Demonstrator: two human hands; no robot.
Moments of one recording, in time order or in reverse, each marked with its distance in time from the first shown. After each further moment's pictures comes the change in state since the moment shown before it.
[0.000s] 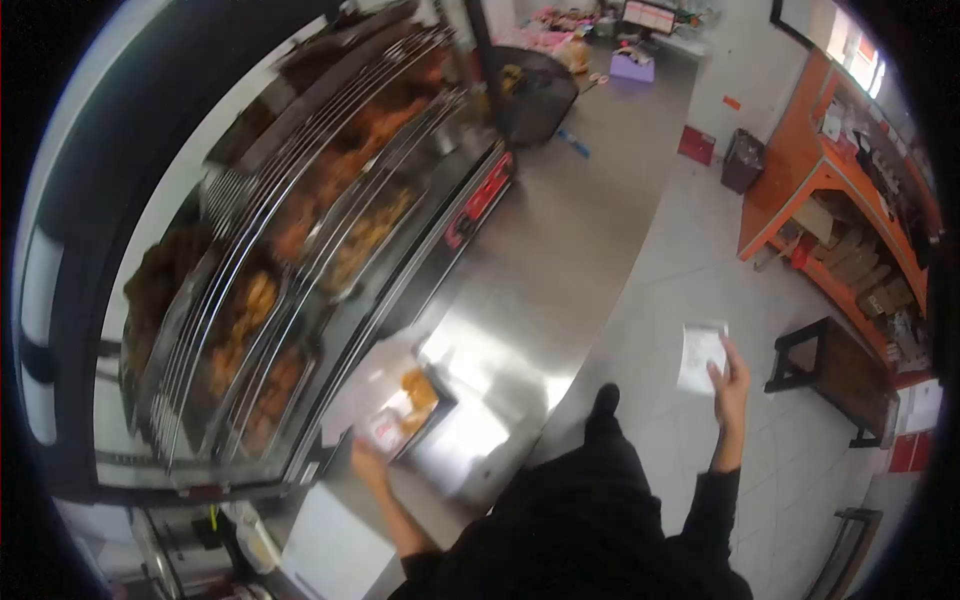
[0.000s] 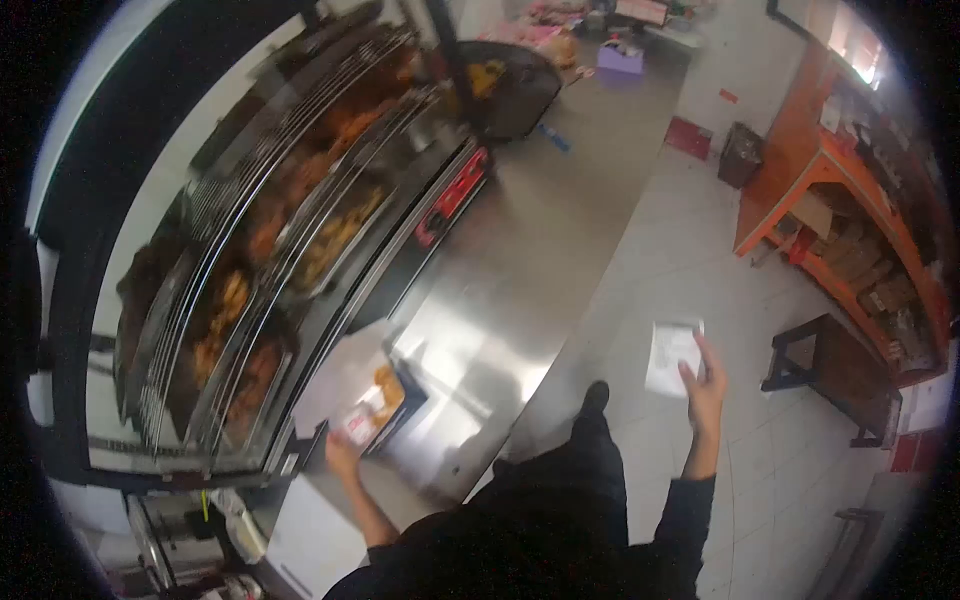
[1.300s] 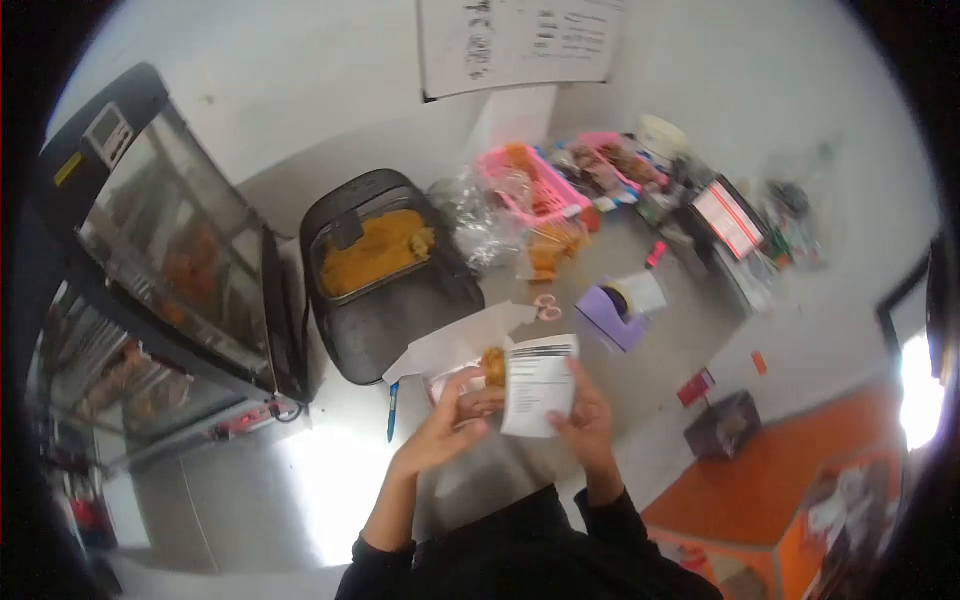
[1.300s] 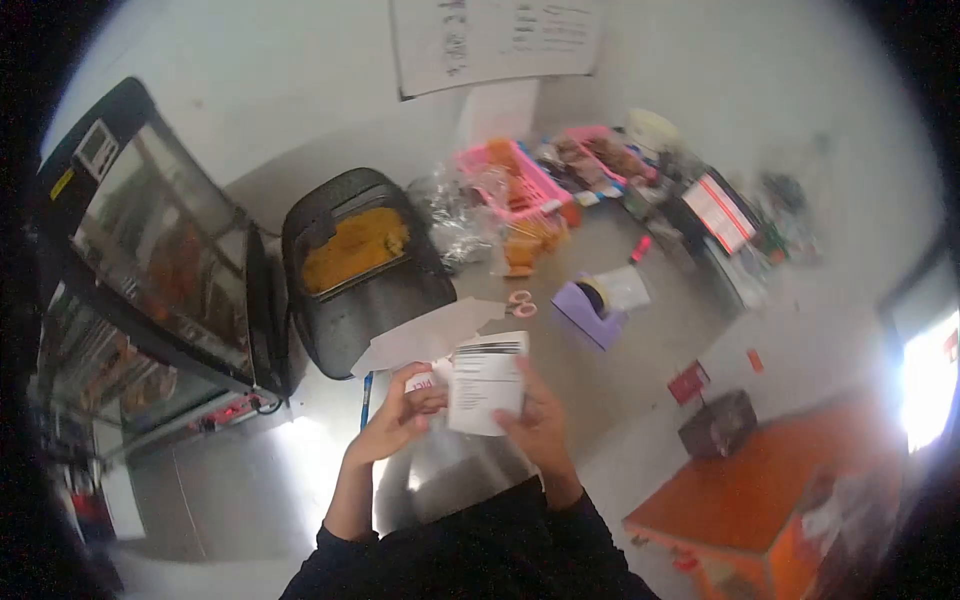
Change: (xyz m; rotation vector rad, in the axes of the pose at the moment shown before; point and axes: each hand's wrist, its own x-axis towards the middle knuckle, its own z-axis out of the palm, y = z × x) left_hand 0.113 0.875 0.331 -1.296 -0.716 0.225; right_hand 0.741 -0.033 0.117 0.604 -0.999 -0.158
